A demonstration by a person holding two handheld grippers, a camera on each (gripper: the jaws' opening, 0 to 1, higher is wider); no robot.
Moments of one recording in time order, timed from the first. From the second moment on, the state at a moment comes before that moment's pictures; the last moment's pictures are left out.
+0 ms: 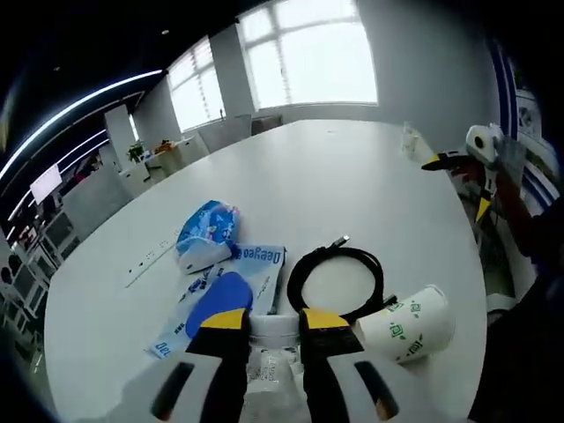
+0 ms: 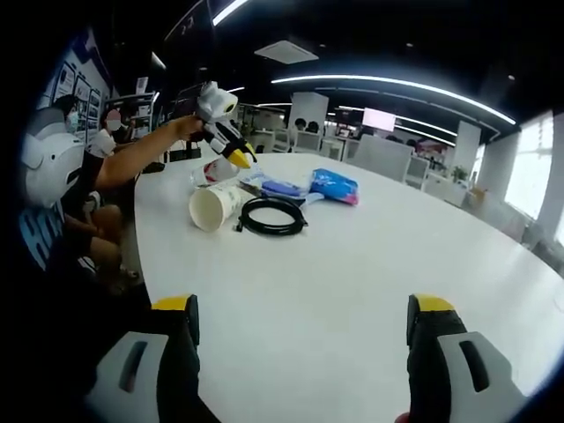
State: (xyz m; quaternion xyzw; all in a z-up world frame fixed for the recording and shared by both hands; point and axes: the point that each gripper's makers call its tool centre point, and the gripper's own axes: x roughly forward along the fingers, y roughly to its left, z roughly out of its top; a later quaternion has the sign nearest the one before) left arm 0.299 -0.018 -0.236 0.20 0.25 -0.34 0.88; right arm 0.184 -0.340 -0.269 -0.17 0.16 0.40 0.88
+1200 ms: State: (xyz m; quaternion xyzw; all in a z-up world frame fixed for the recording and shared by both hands) left arm 0.227 0.034 -0.185 0.14 0.15 -0.32 0.92; right arm 0.185 -0.317 -0.264 -0.18 0.16 0.42 0.87
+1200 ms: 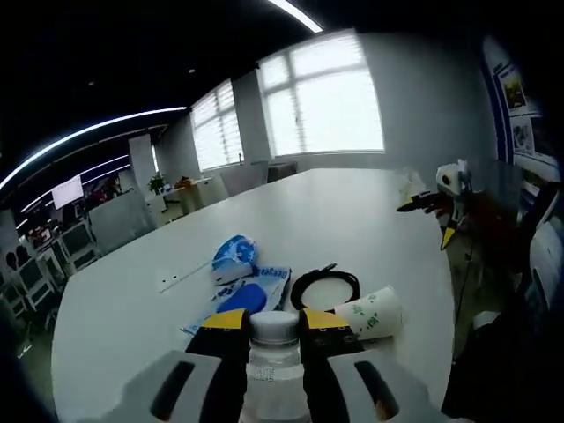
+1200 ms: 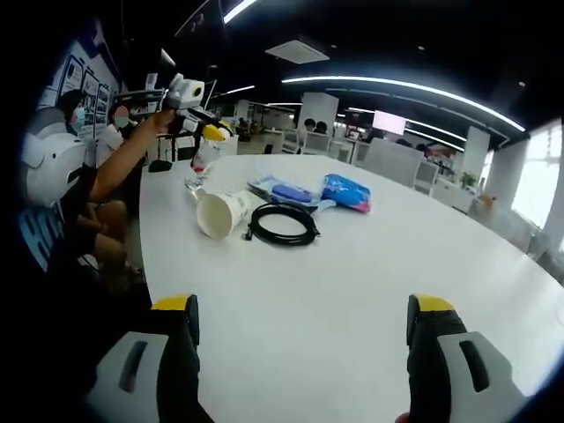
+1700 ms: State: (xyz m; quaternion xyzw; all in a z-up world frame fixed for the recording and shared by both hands) left arm 0.199 0.065 -0.169 0.13 0.12 -0.30 0.94; right arm 0.185 -0.312 -0.264 -0.19 0.16 0.42 0.87
